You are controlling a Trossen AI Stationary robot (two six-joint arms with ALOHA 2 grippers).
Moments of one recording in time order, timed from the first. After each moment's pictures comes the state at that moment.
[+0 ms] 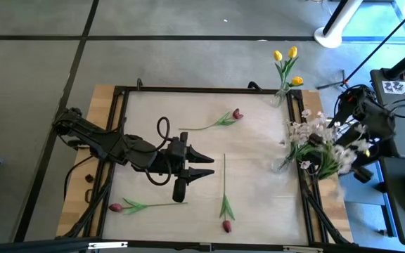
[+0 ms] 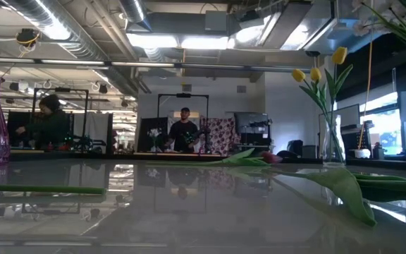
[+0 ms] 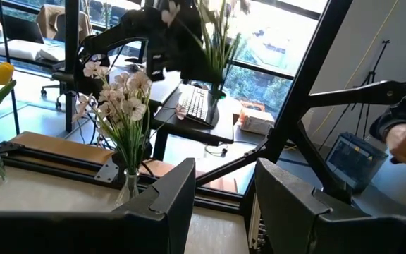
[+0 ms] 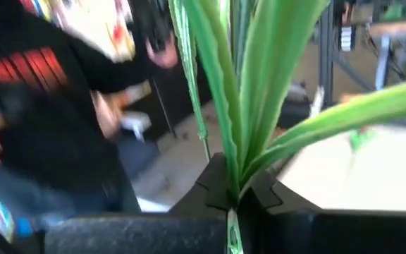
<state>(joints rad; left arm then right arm) -0.43 1.52 1.56 -0.12 -0.46 -0.30 1.01 0.58 1.10 -0.65 0.20 0.26</state>
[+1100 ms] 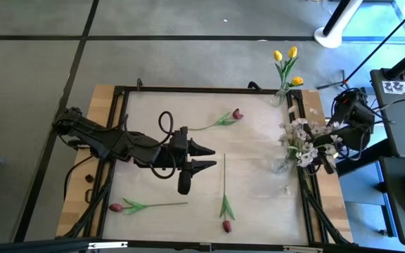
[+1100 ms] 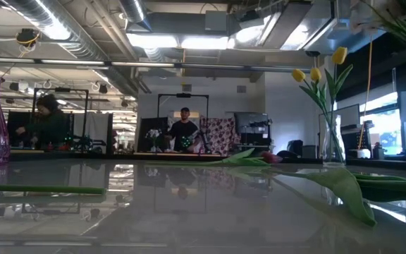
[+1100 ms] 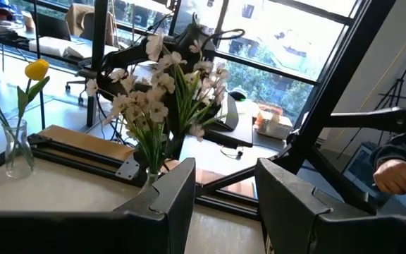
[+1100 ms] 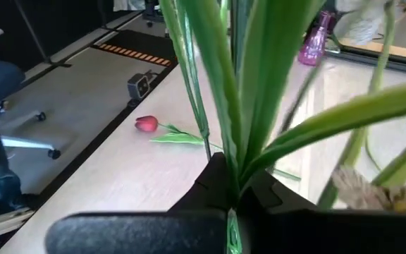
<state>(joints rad) -0.40 1.52 1.56 -0.14 -0.49 -0.33 1.01 0.37 0.85 -0.98 0.53 0.26</state>
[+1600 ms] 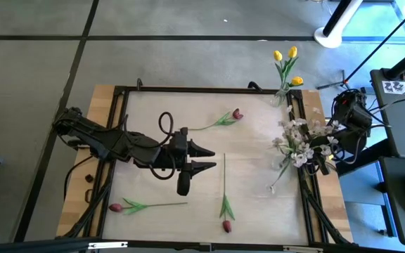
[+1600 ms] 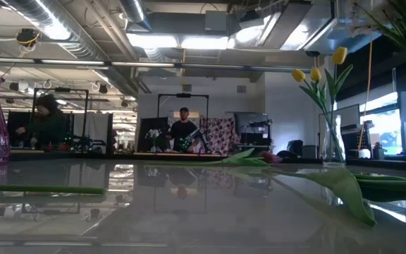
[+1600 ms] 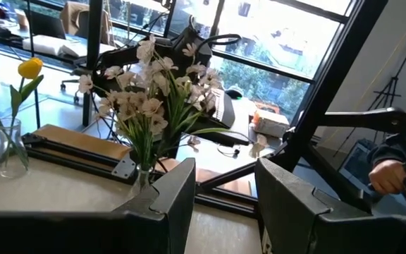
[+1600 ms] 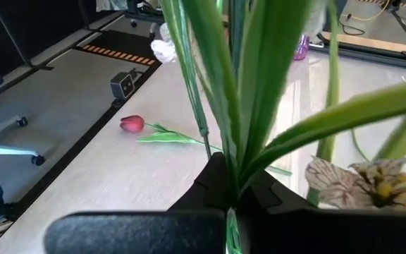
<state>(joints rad) -0.40 1.52 1.56 -0.14 -0.48 -0.33 1.01 0.36 0.81 -0.97 0.59 0.29</state>
